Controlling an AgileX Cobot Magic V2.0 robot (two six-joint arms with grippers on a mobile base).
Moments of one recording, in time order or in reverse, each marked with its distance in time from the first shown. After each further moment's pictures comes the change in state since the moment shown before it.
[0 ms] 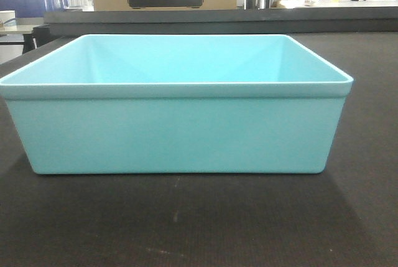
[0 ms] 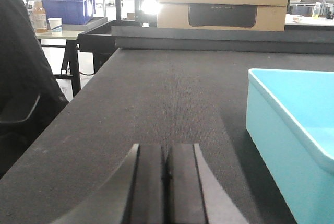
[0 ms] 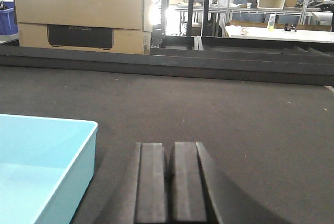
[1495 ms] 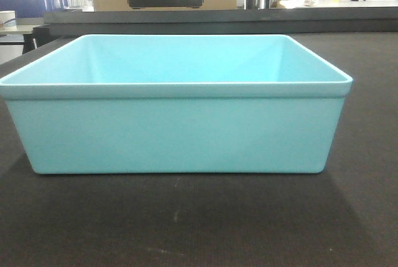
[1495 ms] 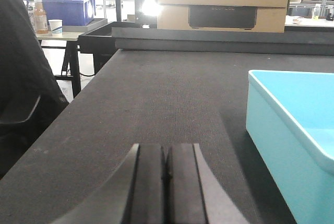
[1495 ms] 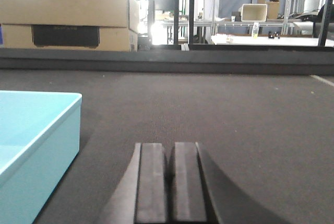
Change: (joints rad) left arm 0.000 0.000 0.000 0.000 -0.003 0.002; right arm -0.062 -0.255 0.342 0.108 -0.149 -0.082
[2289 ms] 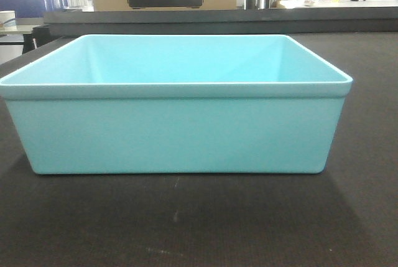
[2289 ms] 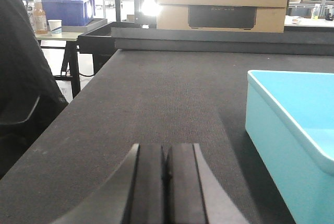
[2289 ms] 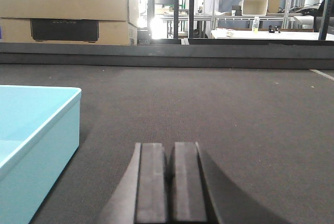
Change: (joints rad) left arm 0.000 0.000 0.000 0.000 0.000 0.000; right arm 0.000 -0.005 0.003 0.002 0.009 -0.002
